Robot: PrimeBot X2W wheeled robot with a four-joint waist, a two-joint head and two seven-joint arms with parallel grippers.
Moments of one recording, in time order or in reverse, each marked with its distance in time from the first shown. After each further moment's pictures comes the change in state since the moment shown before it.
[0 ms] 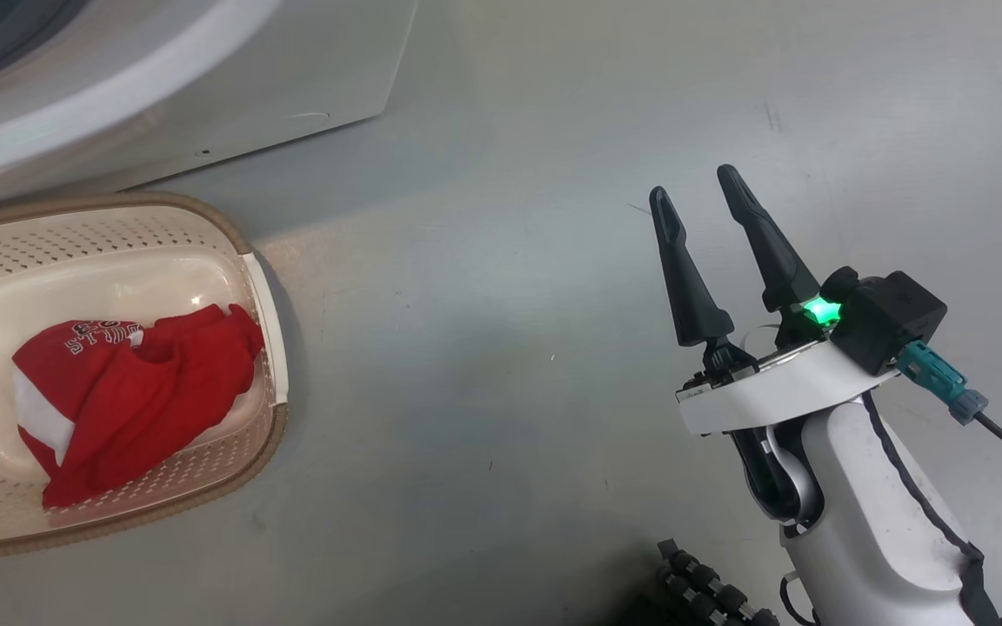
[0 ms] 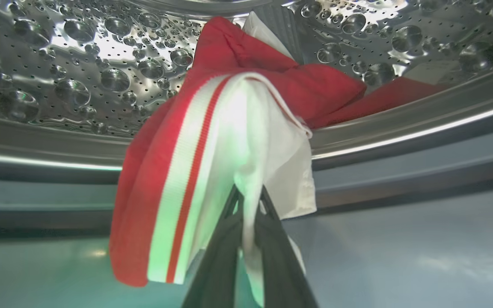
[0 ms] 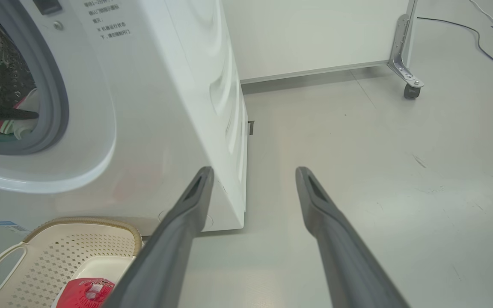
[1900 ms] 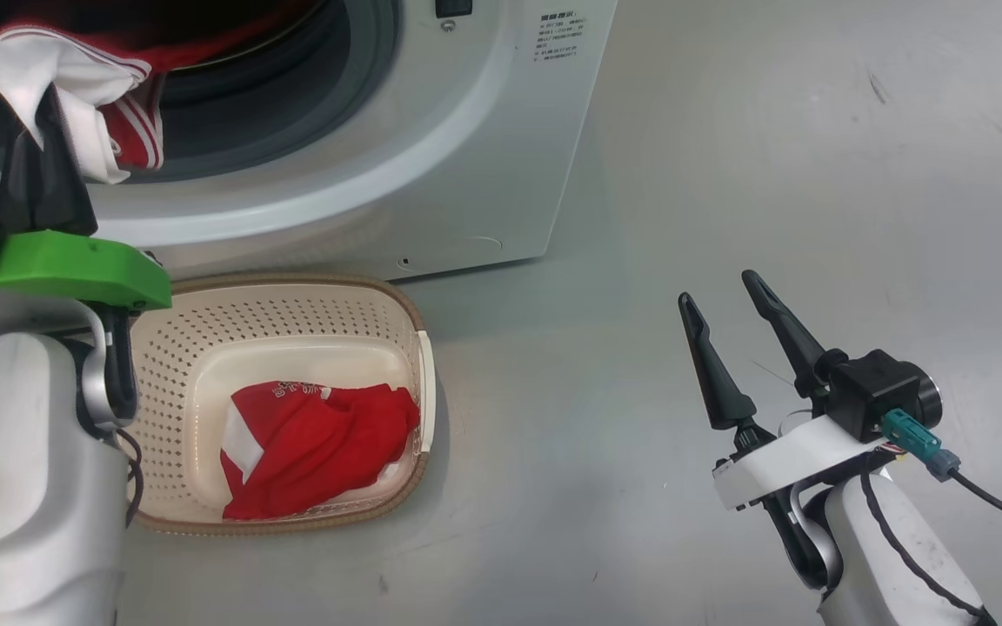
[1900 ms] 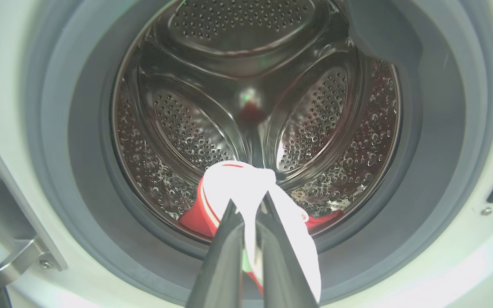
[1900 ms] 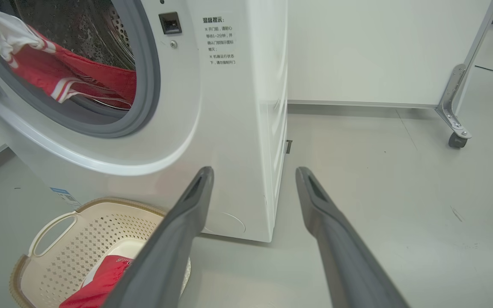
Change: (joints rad) left arm 0.376 -0.277 -0.049 -0.158 -0.011 -0.033 -0.743; right arm 0.112 -0.030 -0.070 0.115 -0.162 0.000 0.000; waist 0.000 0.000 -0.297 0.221
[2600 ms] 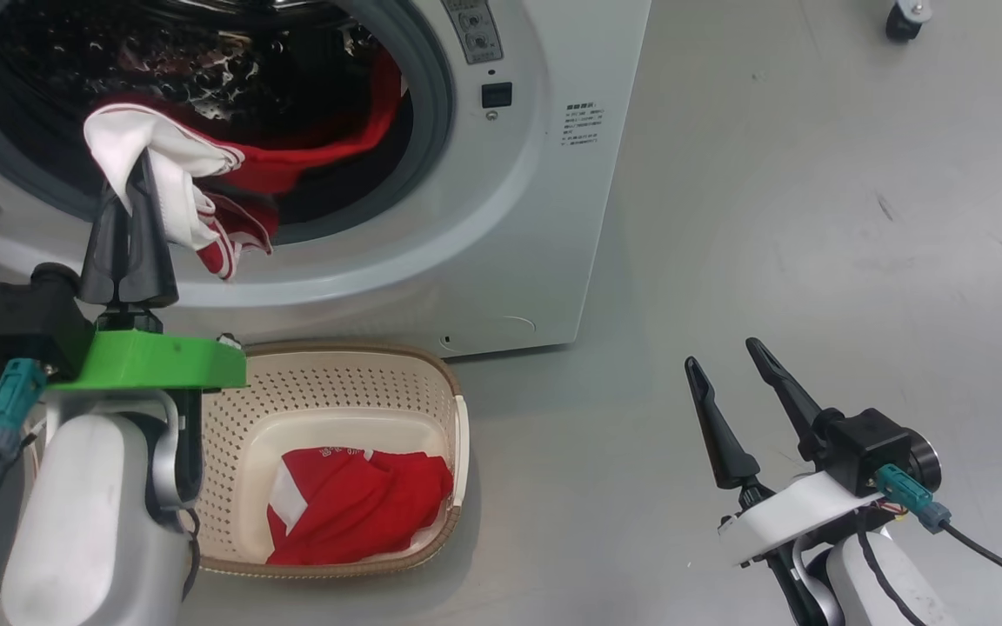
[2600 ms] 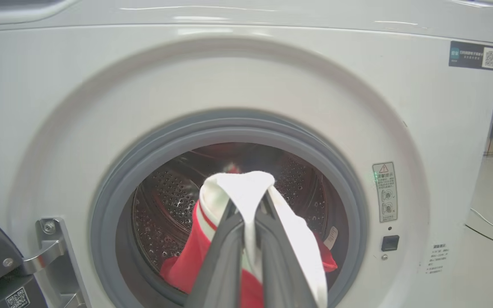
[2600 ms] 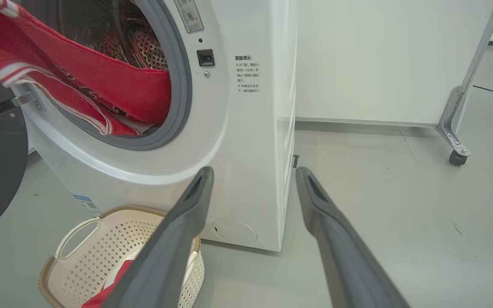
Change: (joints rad) left arm 0.187 -0.048 -0.059 -0.225 0.028 0.019 -0.044; right arm 0.112 0.007 -0.010 0.013 -0.007 -0.009 0.000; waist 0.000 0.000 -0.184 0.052
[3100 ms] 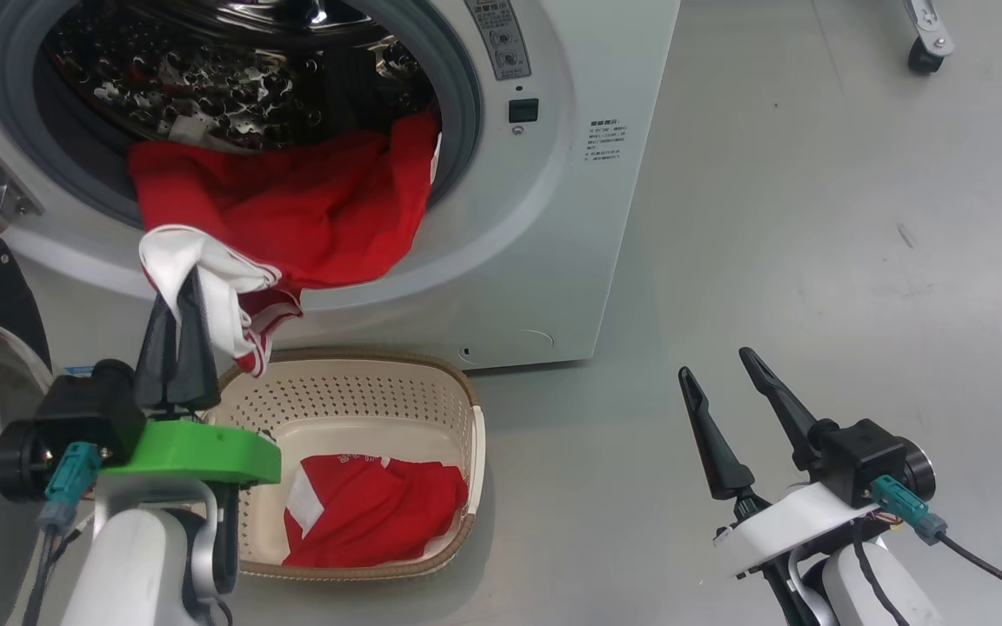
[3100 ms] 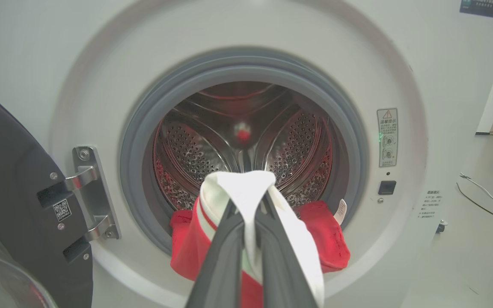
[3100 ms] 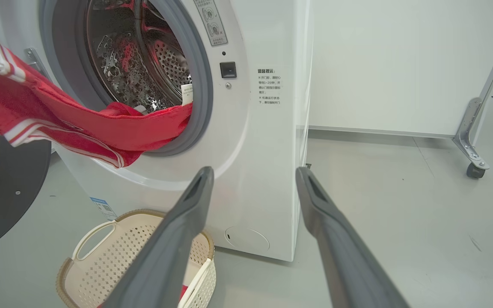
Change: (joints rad) left arm 0.180 -0.016 -0.033 -0.070 -0.010 0.023 0.038; right arm 0.021 0.005 0.008 -0.016 -0.002 -0.002 0.000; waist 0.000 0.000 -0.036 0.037
